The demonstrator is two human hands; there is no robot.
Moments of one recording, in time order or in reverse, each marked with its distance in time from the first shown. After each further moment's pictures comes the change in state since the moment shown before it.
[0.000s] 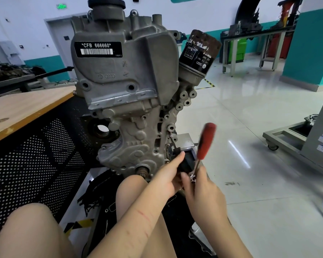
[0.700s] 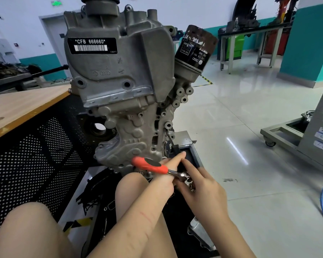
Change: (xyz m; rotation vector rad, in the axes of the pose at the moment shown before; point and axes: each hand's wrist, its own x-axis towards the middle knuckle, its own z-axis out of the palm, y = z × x) left_hand 0.009 -0.008 0.004 0.132 0.160 0.155; right_hand -0.001 0.005 -0.007 -0.045 -0.006 -0.085
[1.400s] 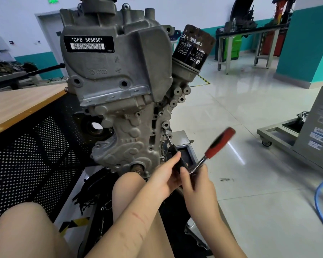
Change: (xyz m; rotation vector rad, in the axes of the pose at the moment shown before) left_hand -0.005 -0.003 -0.010 -0.162 -0.178 -0.120; right_hand 0.002 -0.004 0.010 0.465 0.036 0.287
